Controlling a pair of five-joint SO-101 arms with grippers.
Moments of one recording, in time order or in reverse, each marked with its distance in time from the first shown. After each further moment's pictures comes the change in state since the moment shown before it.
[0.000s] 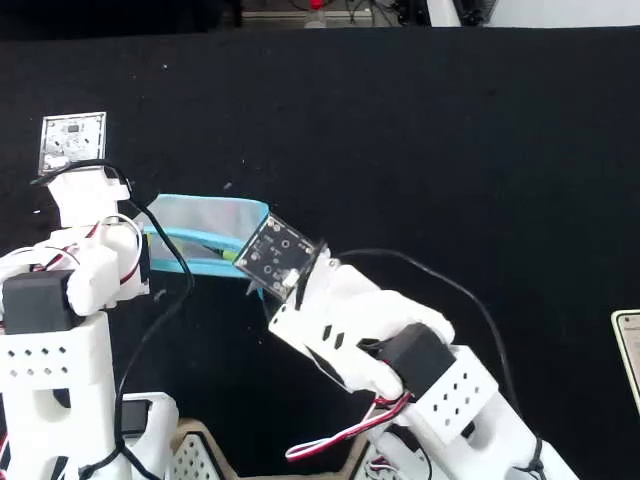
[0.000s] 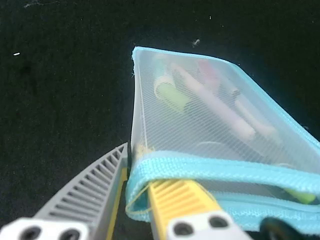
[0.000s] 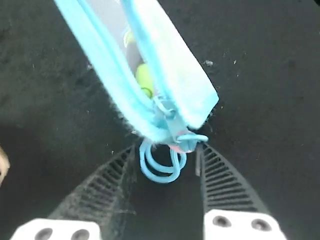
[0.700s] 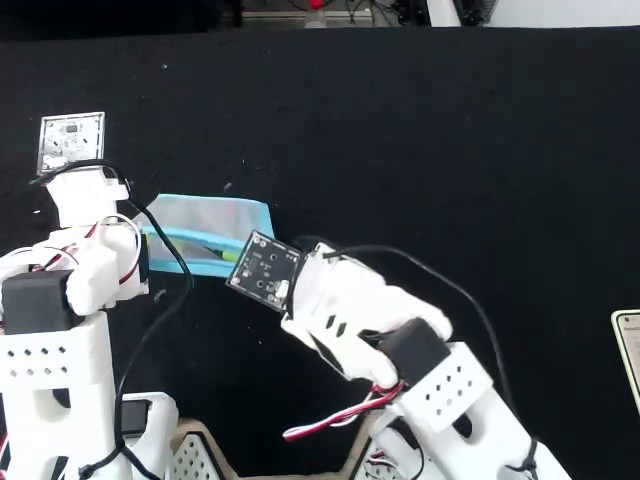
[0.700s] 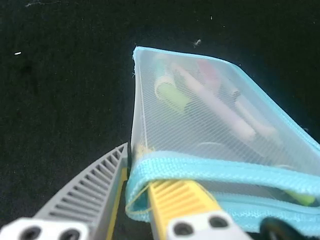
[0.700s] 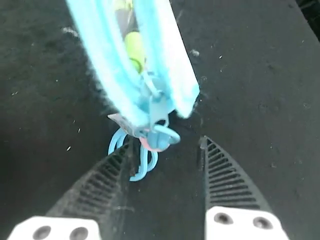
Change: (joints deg) left arm -0.4 0.0 0.0 0.0 0.0; right arm 4.3 0.0 5.9 -5.6 13.7
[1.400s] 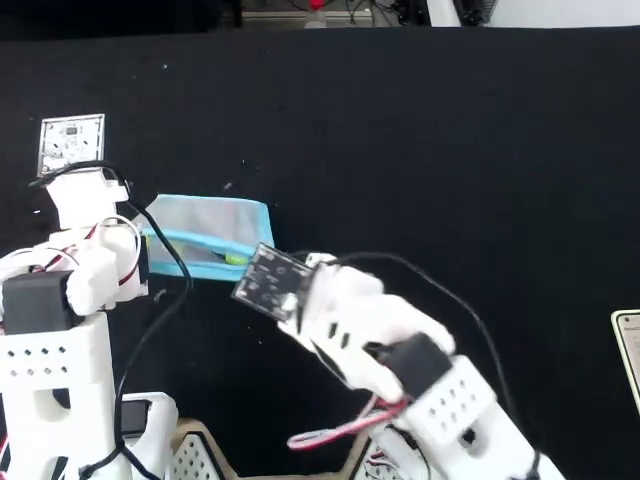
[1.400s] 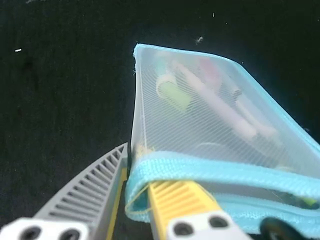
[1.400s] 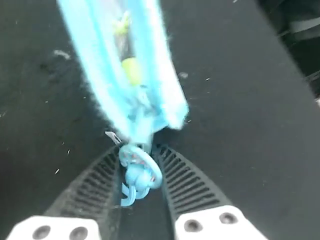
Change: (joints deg) left arm -0.2 -0.1 1.0 0.0 -0.1; right arm -0.5 -7.3 6.4 -7.5 -0.4
